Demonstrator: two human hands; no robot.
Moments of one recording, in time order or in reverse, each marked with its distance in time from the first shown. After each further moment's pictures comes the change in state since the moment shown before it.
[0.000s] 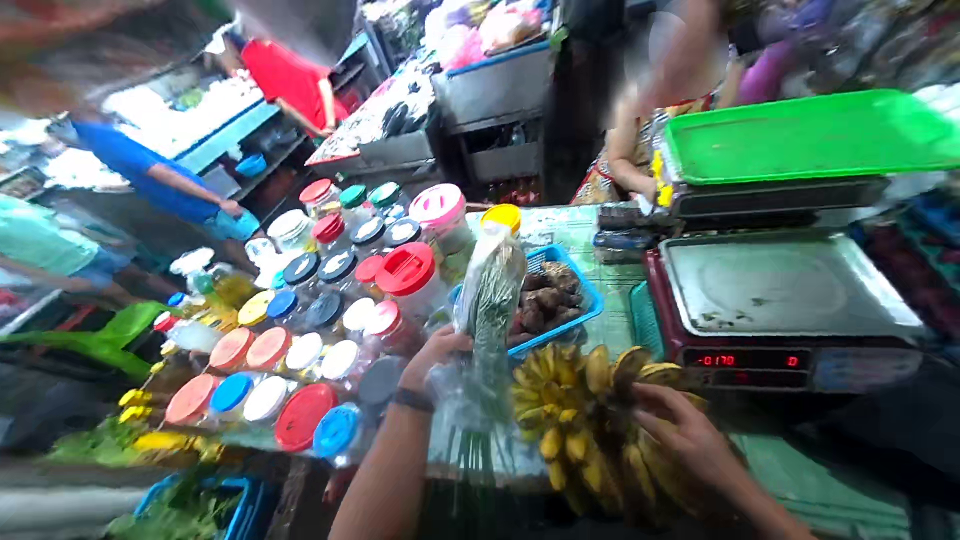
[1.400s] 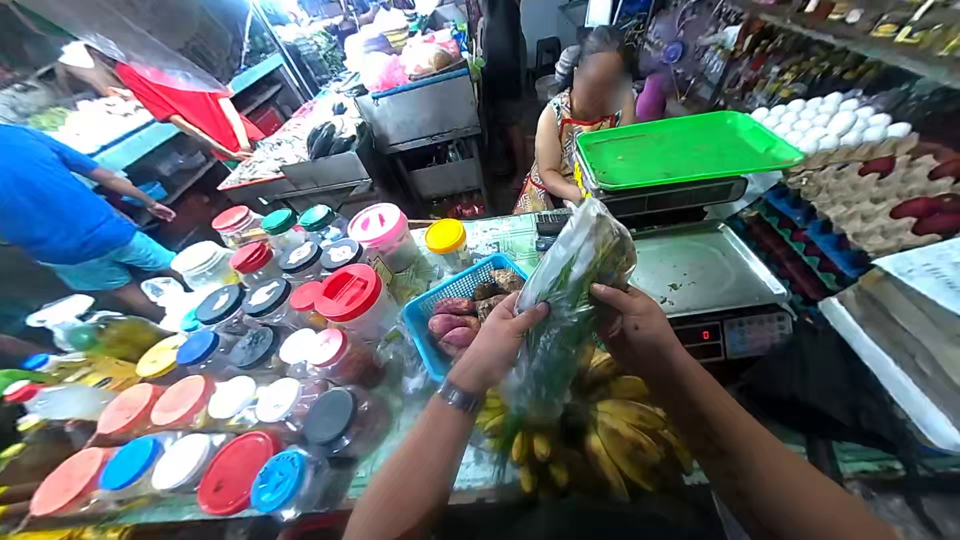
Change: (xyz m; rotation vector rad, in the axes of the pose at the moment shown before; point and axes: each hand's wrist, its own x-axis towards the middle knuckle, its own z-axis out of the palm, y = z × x) left_hand 0.045 0.006 0.150 -0.034 -0.334 0.087; right_hand 0.087 -0.107 -0.031 1.078 0.257 0.078
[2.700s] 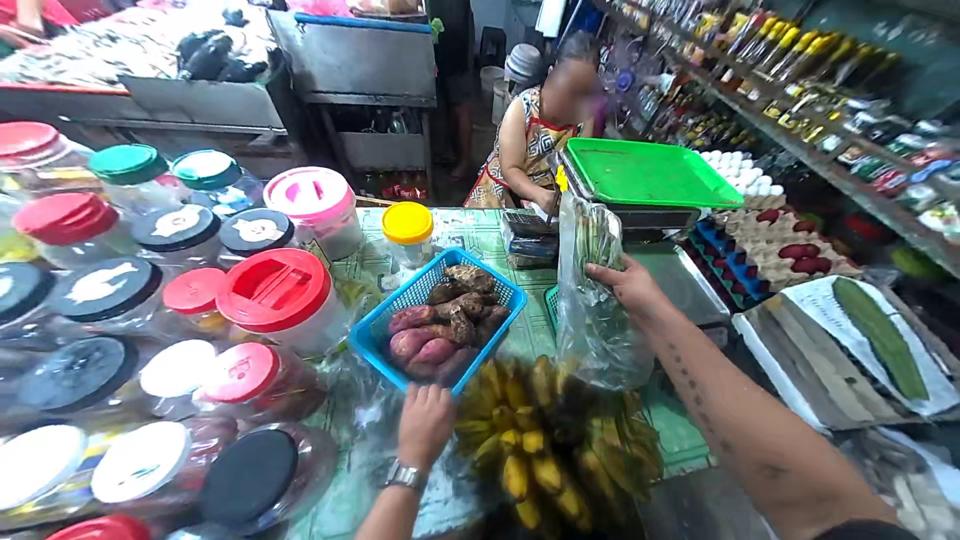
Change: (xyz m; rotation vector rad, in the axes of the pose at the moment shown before) left_hand -0.033 -0.221 -0.187 1.707 0.338 0.414; right_hand 0.104 0.002 0.012 -0.794 0.320 0.016
